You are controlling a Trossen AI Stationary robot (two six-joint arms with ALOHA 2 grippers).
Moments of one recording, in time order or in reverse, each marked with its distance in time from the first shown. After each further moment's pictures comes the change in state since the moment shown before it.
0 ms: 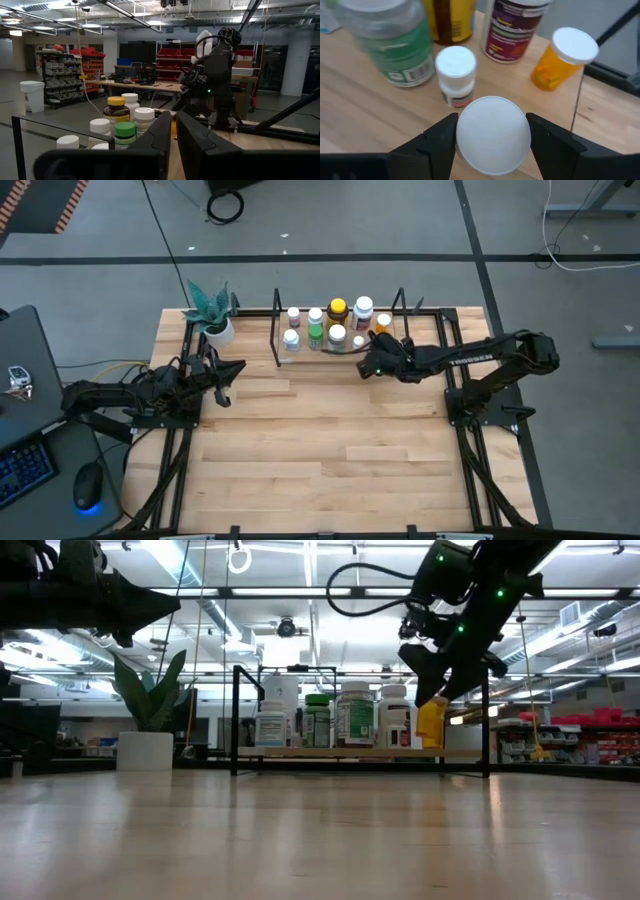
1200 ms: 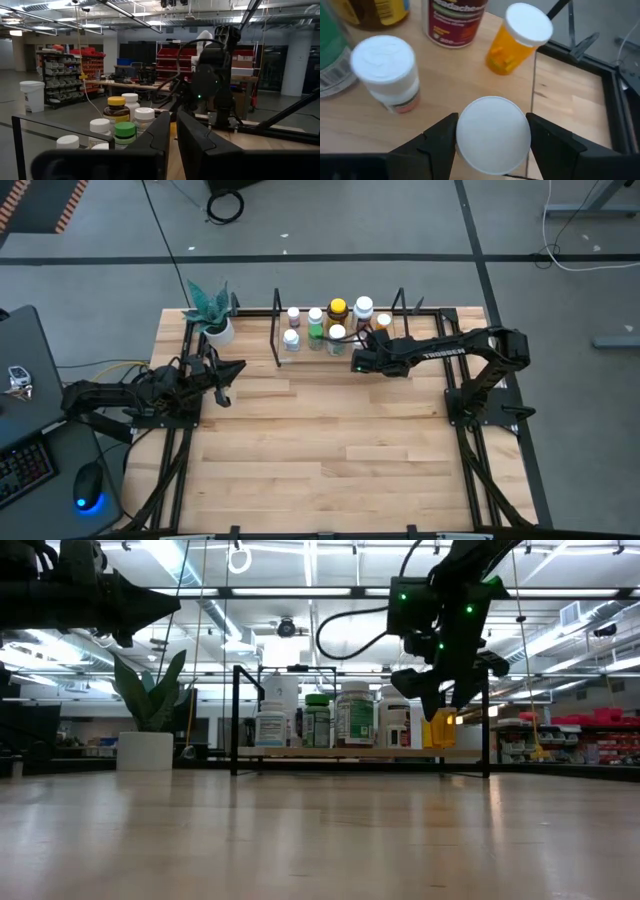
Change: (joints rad) left arm 0.000 0.000 0.000 0.000 0.000 0.000; right arm -0.054 0.226 0.217 -0.375 0.067 0.281
